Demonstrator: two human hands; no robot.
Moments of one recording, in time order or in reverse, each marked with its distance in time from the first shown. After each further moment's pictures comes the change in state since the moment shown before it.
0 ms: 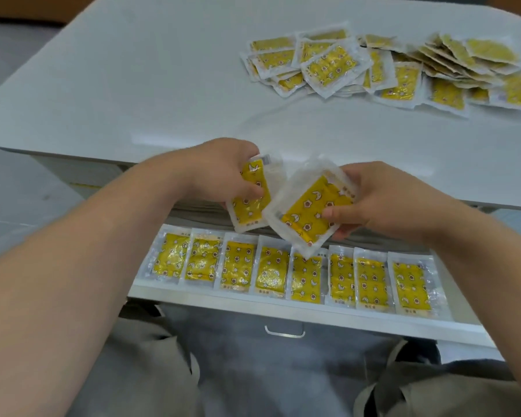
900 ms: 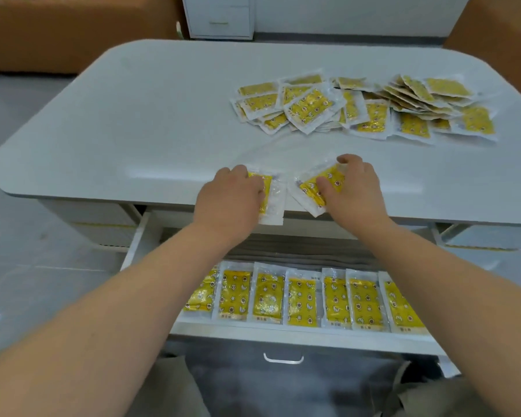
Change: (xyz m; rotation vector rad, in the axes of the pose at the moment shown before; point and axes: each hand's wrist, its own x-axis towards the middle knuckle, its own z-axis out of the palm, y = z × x) left_hand 0.023 0.007 0.043 0.471 0.525 0.055; right_hand 0.075 0.043 0.000 -0.240 0.745 -0.036
